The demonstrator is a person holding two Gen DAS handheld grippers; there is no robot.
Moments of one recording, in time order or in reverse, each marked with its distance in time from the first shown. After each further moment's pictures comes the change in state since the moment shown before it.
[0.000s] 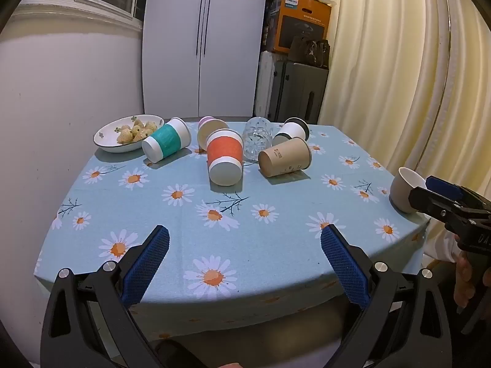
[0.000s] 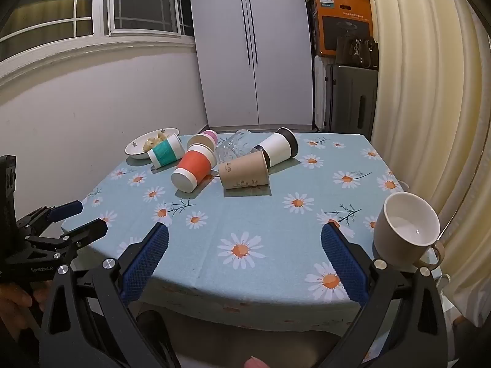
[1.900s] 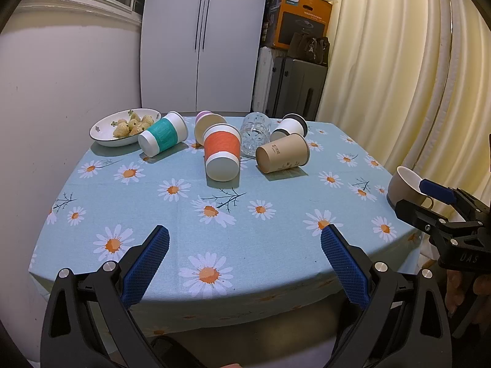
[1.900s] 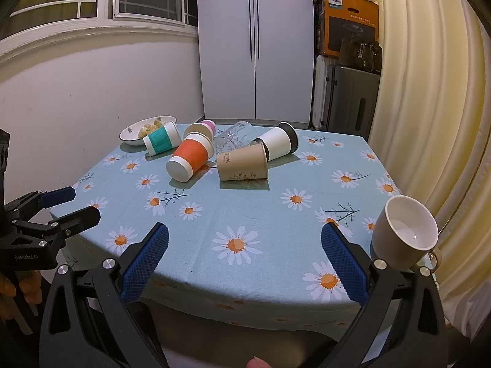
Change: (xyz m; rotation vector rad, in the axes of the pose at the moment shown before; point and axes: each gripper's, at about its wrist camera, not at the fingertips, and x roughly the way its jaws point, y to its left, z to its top) left arm 0.004 -0.002 -0.002 -0.022 0.015 -0.019; right arm 0.011 0.009 -0.005 -0.061 0.030 -0.039
